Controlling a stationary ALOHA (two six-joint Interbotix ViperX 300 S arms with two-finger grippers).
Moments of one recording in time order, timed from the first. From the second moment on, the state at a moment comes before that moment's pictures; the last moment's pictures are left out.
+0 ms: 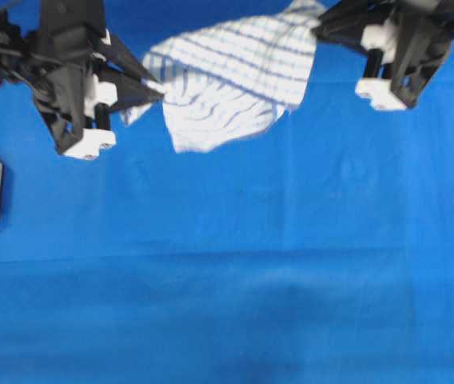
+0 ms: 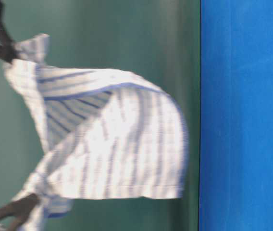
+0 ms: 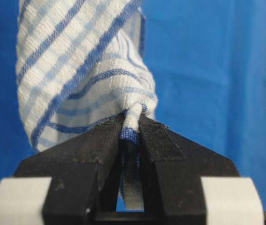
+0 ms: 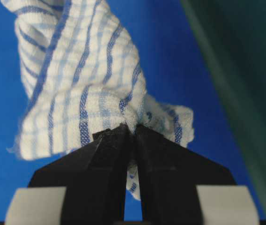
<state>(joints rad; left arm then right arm) 0.16 -0.48 0.45 -0.02 0.58 -0.01 -0.19 -0.44 0.30 -0.24 0.71 0.16</state>
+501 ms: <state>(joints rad) 0.20 -0.49 0.24 -0.01 0.76 0.06 -0.19 -0.45 0.12 -0.24 0.85 0.11</state>
